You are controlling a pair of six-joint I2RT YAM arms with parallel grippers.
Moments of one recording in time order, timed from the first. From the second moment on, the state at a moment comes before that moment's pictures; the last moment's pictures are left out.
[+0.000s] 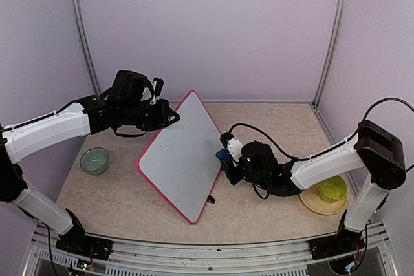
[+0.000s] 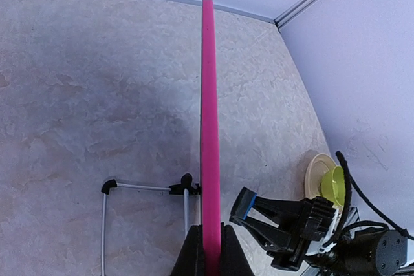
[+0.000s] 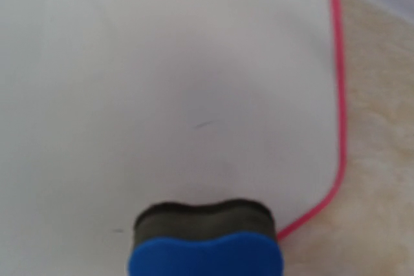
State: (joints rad) left arm -0.70 1.44 1.23 -0.34 0.08 -0.64; right arm 1.01 1.69 0.75 0.51 0.37 0.05
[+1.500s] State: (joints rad) left arm -0.68 1.45 1.19 -0.28 0.11 -0.65; right arm 1.26 1.85 0.72 0.76 0.39 0.02
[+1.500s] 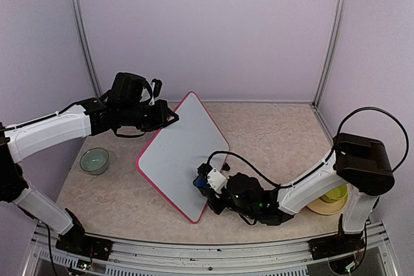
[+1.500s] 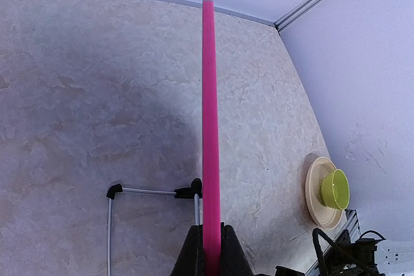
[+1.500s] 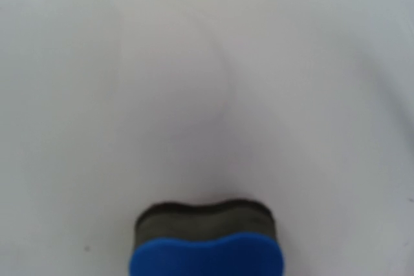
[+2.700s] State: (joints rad) left arm -0.67 1.45 1.18 -0.26 0.10 -0.67; right arm 1.15 1.91 0.72 0.80 0.47 0.00
